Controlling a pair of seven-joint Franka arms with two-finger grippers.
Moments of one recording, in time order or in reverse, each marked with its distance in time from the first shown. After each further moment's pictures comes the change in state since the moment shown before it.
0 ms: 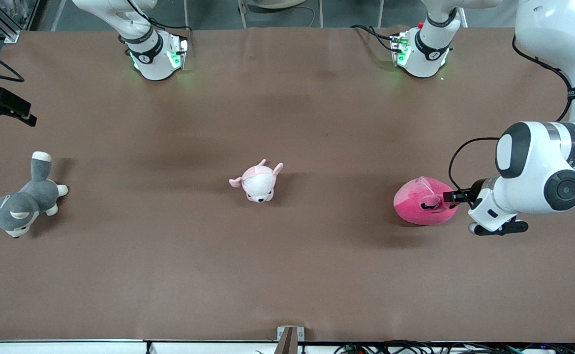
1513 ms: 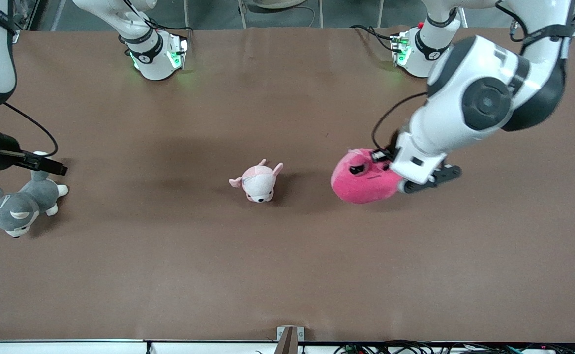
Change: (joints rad) left arm -0.009 -0.109 -0.464 0.203 -0.030 -0.207 -0.684; right arm 0.007 0.216 0.004 -0.011 0.042 0.107 0.382
